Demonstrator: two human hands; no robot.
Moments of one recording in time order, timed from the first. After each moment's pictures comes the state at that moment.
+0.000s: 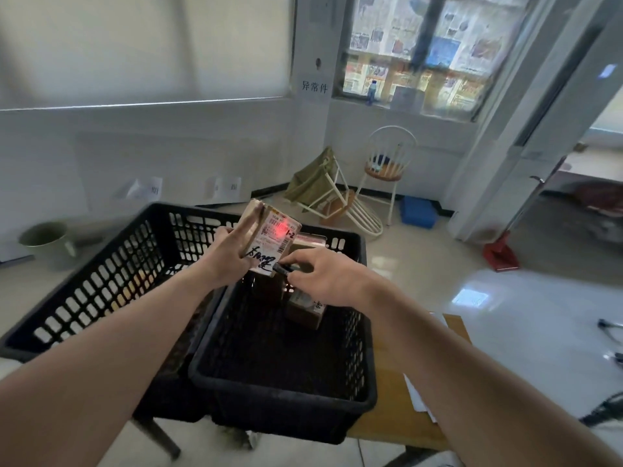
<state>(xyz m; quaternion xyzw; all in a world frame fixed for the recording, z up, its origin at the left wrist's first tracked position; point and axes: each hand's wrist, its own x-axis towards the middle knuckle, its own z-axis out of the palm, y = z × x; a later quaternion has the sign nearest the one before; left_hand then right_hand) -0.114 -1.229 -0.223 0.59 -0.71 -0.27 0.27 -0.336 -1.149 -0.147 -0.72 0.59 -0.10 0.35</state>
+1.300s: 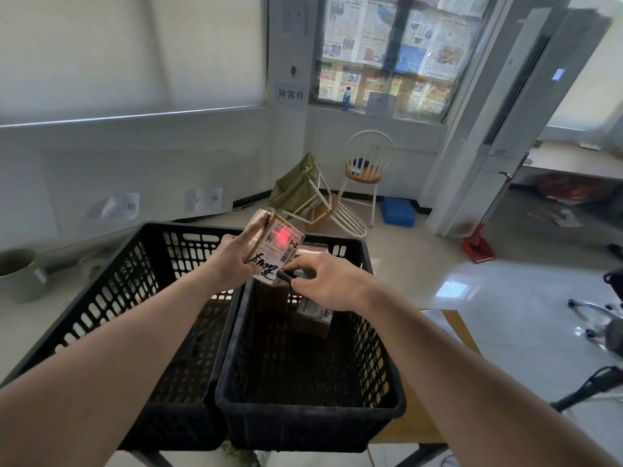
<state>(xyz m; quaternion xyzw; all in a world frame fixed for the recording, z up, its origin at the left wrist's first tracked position) -0.079 -1.265 -0.221 0.55 -0.74 -0.32 0.22 -0.288 -1.156 -0.139 -0.70 0.63 -0.11 0.32</state>
